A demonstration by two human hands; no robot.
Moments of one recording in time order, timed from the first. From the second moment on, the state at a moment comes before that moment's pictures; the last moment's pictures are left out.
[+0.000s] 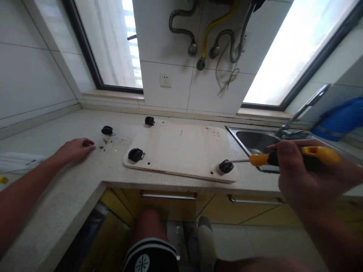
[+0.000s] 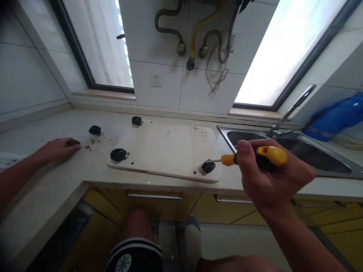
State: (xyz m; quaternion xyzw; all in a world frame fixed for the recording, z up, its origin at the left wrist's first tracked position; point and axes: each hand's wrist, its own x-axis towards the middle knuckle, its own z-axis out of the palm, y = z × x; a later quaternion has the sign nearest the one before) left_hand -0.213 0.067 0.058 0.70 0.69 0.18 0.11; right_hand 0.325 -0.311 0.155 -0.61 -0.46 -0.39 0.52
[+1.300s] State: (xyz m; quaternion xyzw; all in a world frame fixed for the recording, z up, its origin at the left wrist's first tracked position) left_hand -0.021 -0.187 0.167 0.63 0.19 0.49 0.58; right_hand 0.223 -0.298 0.203 -0.25 -0.51 0.00 0.82
